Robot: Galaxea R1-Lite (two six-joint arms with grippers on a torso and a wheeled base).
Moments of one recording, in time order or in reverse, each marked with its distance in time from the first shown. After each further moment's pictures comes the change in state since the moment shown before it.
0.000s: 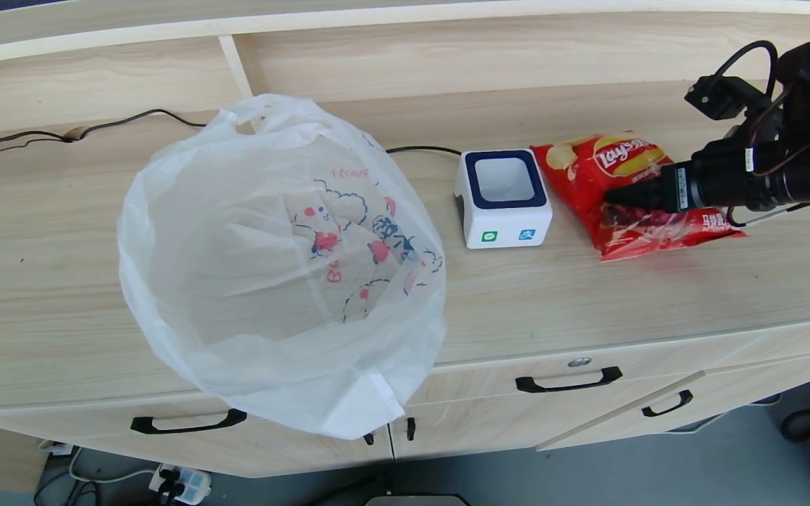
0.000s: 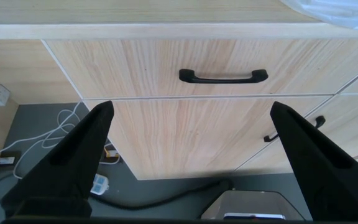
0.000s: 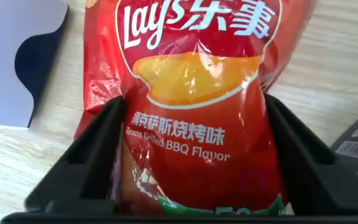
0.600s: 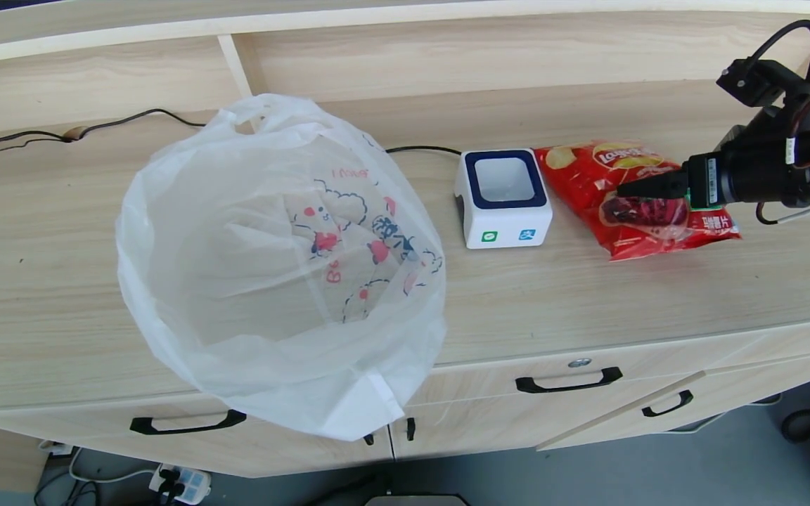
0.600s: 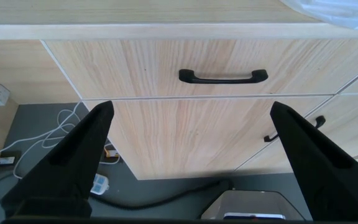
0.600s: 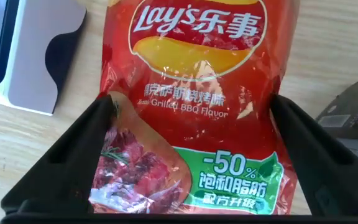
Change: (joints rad) left arm 0.000 0.000 0.000 0.000 0.000 0.000; right arm -0.007 -0.088 0.055 0.010 0.005 0.016
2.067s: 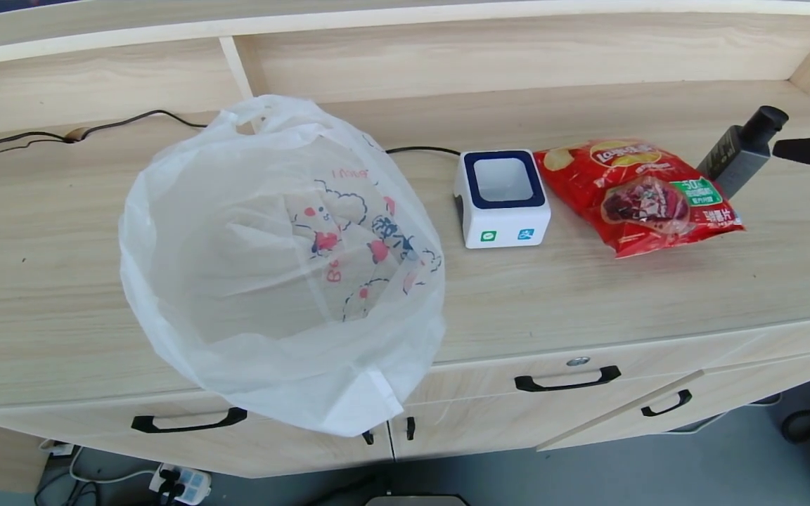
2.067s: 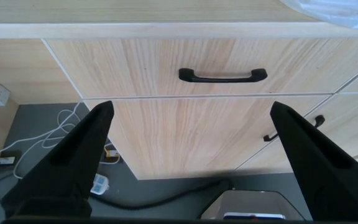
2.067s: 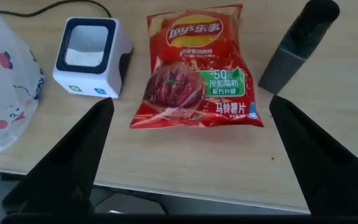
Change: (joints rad) left arm 0.000 0.000 0.000 0.002 0.000 0.000; right arm -0.002 -0.489 0.333 -0.096 -0.074 0.128
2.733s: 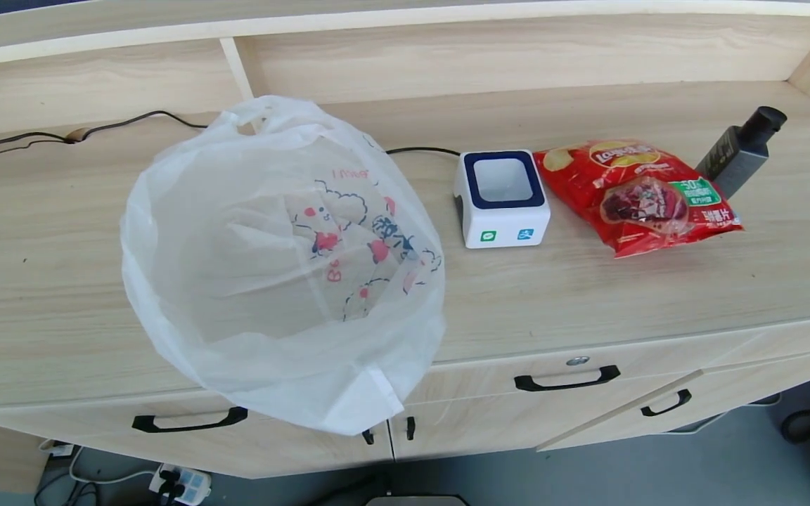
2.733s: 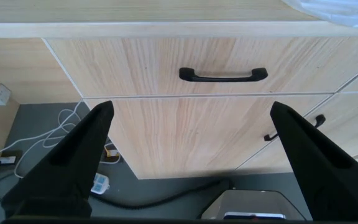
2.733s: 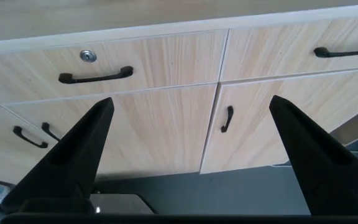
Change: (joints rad) left arm 0.000 0.000 0.000 0.002 0.000 0.001; right arm -0.044 -1.139 1.079 -0.163 -0.186 0.056
